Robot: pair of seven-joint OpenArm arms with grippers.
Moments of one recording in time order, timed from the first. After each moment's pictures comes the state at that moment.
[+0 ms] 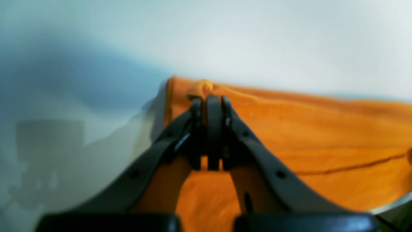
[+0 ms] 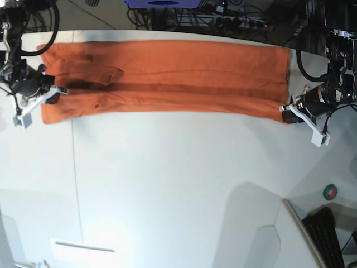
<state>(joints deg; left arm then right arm) 10.9 -32.2 -8.9 82.1 -46.9 -12.8 46.7 -18.9 16.7 13.7 96.2 34.4 4.3 -55.4</state>
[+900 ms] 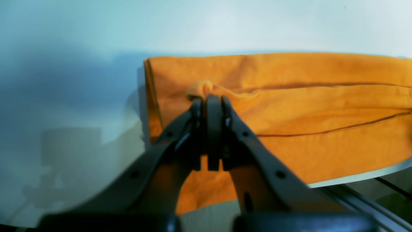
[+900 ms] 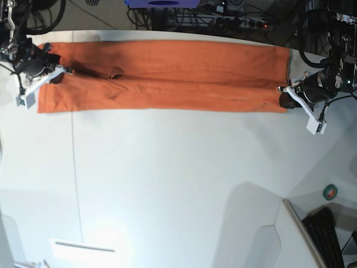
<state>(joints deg) 17.3 -33.9 -8.7 89.1 -46.4 -12.9 49.7 -26.5 14.8 13.6 102.2 34.0 0.0 -57.1</state>
